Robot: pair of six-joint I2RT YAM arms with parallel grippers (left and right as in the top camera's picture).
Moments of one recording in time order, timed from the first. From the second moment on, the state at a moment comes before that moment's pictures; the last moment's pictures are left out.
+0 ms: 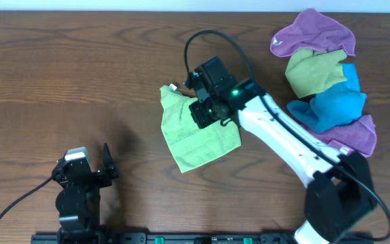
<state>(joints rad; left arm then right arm) 0.08 0.01 0.12 -0.40 -0.09 -0.08 0.61 1.81 1.42 -0.77 -0.16 0.13</state>
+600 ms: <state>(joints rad) 0.08 0.01 0.12 -0.40 -0.09 -0.08 0.62 1.84 1.41 -0.71 -0.16 0.15</state>
